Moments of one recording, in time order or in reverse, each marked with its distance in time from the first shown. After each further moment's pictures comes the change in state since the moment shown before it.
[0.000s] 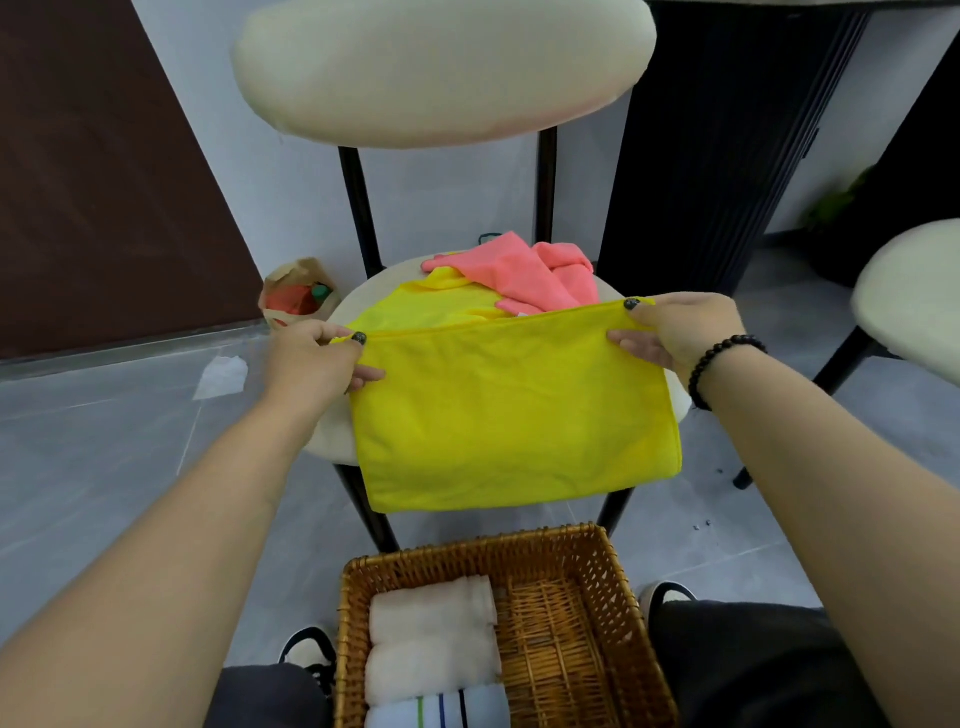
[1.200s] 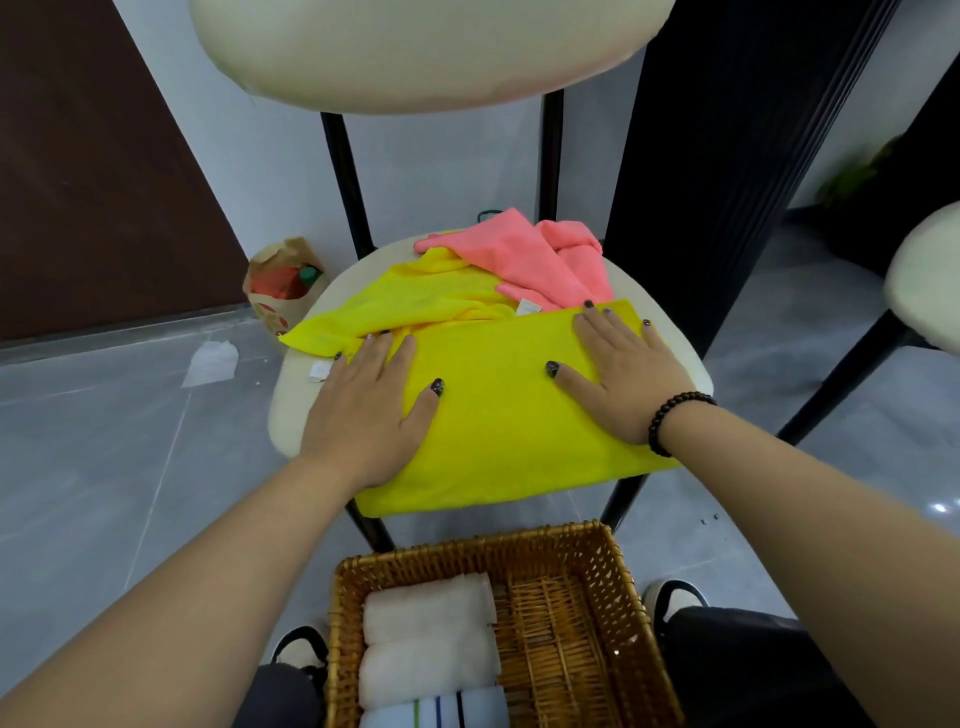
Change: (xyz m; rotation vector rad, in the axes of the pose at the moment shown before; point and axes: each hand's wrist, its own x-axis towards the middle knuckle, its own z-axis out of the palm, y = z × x) left_hand -0.008 -0.048 0.042 1.009 -0.285 0.516; right_hand 0.046 0.074 0.014 -1.563 -0.244 -0.645
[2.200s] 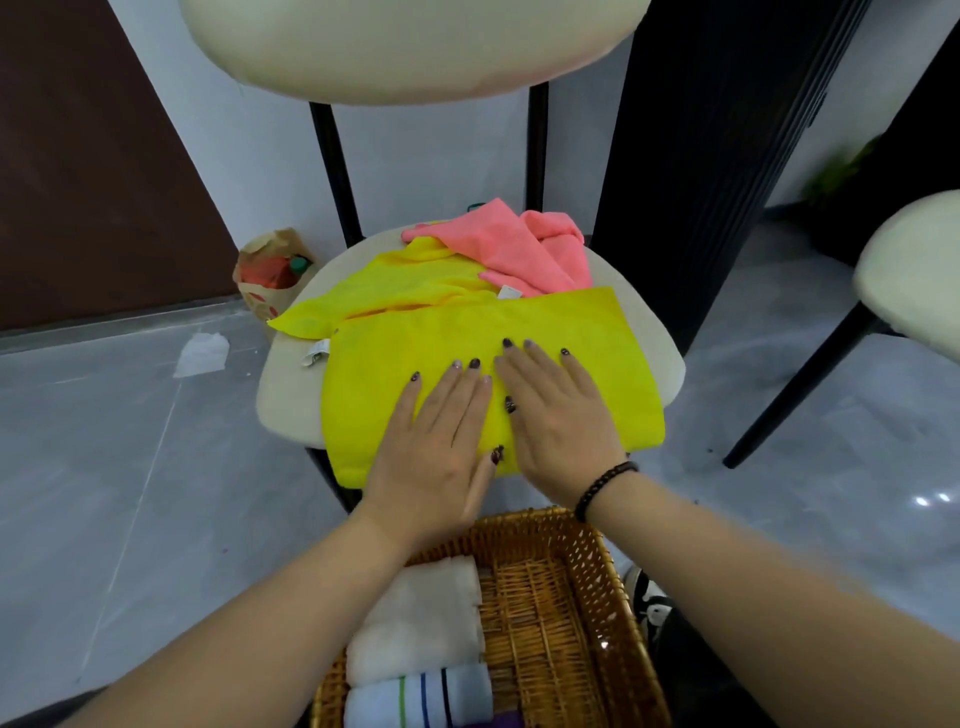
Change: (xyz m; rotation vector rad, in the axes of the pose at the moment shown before) left_hand -0.048 0.062 0.039 0.215 0.353 0.411; right_hand -0.049 -0.053 0.042 0.017 0.458 -0.238
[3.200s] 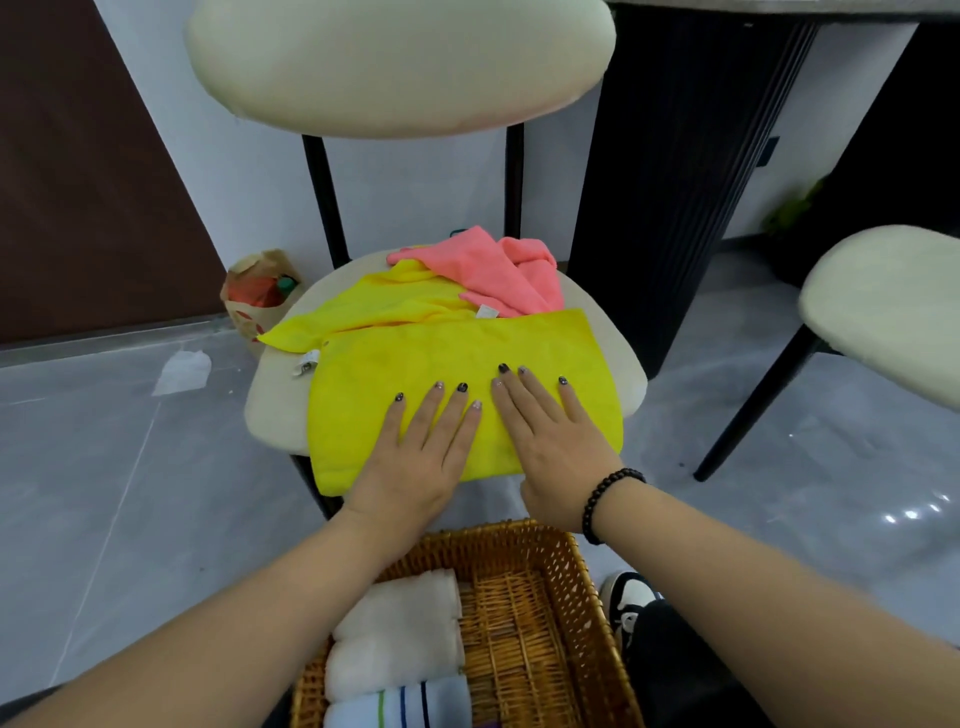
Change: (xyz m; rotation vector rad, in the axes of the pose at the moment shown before) left_hand -0.006 0.003 0.008 0.210 -0.074 0.067; right_hand -0.021 0.005 -0.037 -0.214 -0.448 -0.062
